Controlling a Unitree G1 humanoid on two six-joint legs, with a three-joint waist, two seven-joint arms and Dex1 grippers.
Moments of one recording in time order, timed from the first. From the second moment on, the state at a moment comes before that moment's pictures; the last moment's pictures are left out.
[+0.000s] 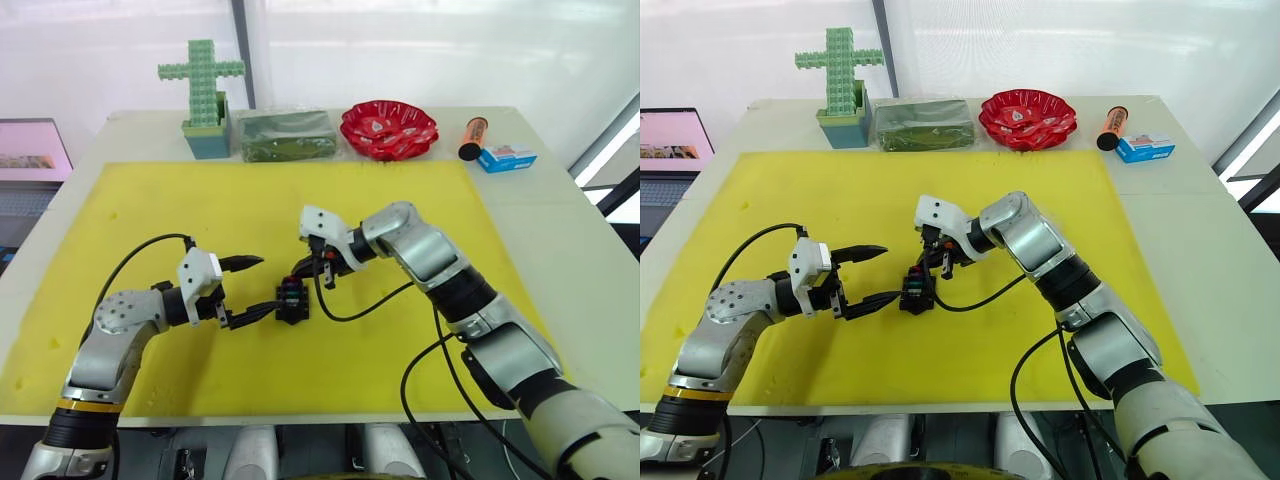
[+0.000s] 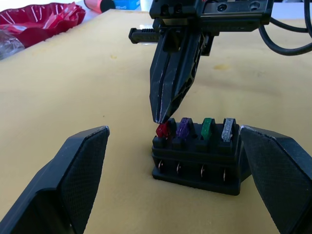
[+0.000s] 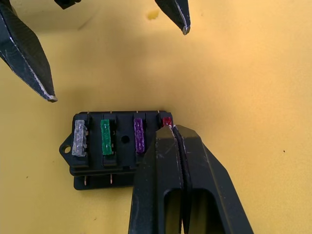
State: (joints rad) left arm -0.13 0.61 0.03 -0.13 -0.40 0.13 -1.05; right arm -0.91 -0.33 0.49 0.25 0.05 0.69 1.20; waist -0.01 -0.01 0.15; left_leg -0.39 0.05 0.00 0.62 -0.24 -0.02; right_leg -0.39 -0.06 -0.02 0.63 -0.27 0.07
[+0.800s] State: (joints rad) left arm -0.16 0.63 0.03 -0.16 -0.42 0.16 -1.08; right arm -0.85 -0.33 0.37 0.02 0.20 0.80 1.15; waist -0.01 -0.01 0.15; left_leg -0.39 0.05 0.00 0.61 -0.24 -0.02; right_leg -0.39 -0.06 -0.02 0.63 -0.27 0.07
